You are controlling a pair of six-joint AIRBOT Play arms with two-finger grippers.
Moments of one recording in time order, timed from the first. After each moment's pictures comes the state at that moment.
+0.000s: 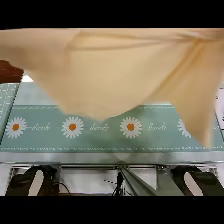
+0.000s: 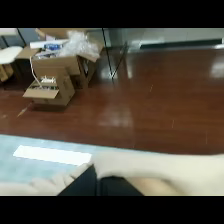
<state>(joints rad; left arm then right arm) 0.26 -0.51 1.36 0.80 -1.16 -1.35 -0.10 -0.67 1.51 -1.06 1.08 1.46</state>
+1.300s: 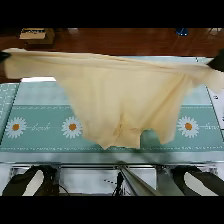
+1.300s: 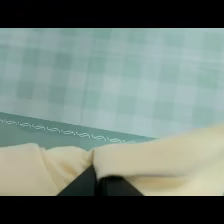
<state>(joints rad) 0.24 -0.82 1.42 0.87 -1.39 -1.40 -0.10 -1.13 1.65 -1.34 1.56 1.47</state>
